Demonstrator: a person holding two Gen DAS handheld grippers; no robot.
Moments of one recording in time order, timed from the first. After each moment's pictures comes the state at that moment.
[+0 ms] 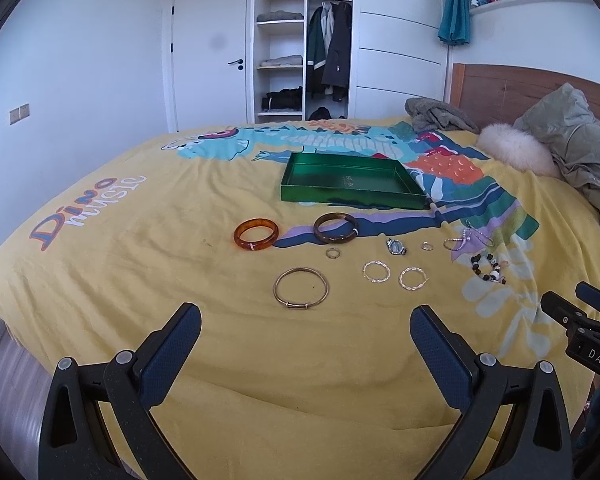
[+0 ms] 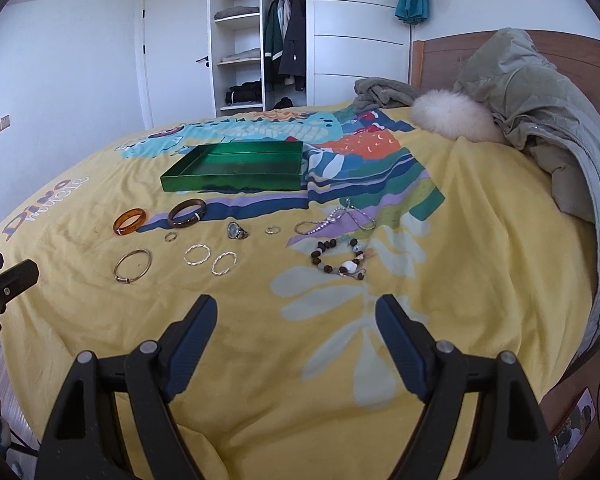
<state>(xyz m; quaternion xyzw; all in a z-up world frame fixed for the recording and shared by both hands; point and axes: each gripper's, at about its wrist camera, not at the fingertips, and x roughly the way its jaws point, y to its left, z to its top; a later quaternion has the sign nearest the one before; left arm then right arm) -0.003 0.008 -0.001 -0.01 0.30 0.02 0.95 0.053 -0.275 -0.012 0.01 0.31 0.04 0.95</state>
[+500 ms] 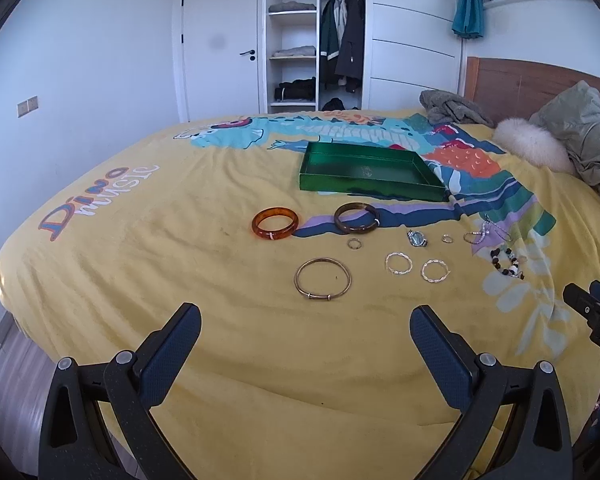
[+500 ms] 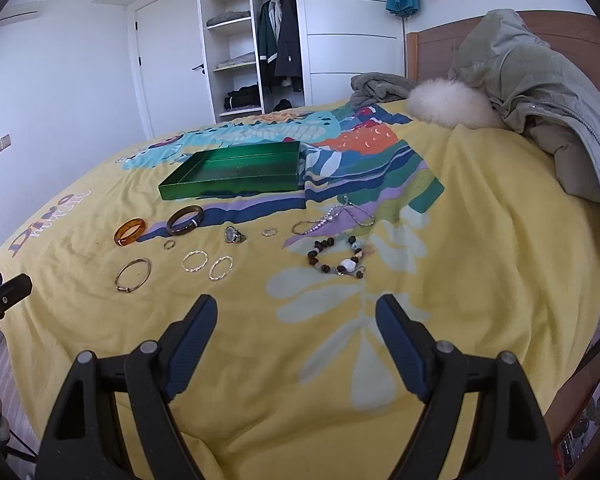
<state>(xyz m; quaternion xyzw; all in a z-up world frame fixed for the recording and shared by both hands) 0.003 0.022 -0.010 -0.01 0.32 0.04 0.95 0.059 -0.290 -0.019 0.04 0.31 0.05 0.95</state>
